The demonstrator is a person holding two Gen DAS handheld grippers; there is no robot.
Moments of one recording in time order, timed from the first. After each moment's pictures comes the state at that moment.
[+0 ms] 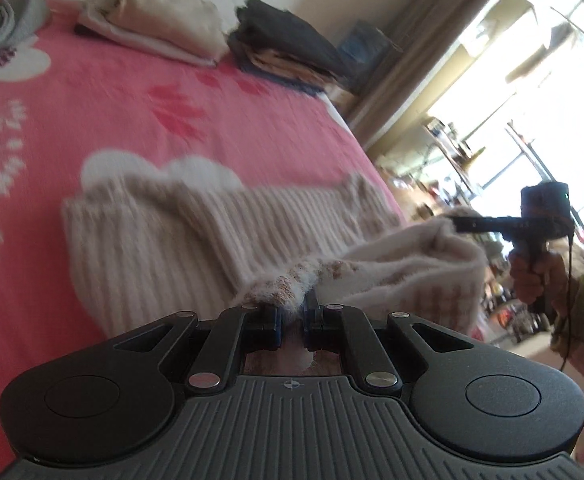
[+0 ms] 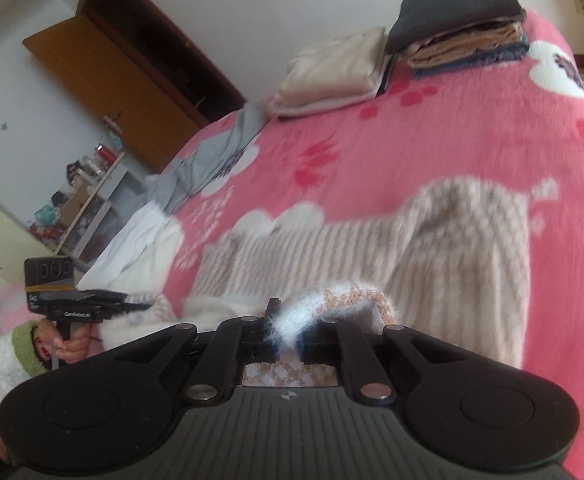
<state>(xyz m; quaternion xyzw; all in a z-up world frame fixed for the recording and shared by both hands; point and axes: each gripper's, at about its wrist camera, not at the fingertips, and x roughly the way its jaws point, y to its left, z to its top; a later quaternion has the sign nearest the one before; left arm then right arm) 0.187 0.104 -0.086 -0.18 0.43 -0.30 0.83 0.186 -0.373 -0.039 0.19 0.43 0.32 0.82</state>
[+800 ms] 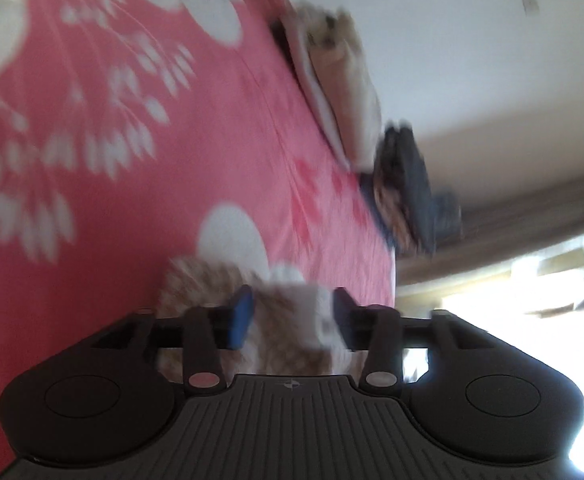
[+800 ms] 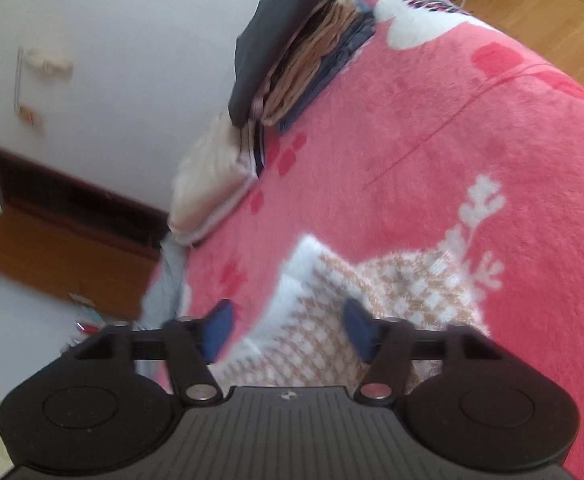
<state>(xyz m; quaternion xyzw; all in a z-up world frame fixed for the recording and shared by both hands) 0.232 0.206 -0.146 -0.51 0.38 -0.12 0.76 0.276 -0.430 -0.125 0.45 0.40 0.17 0.78</state>
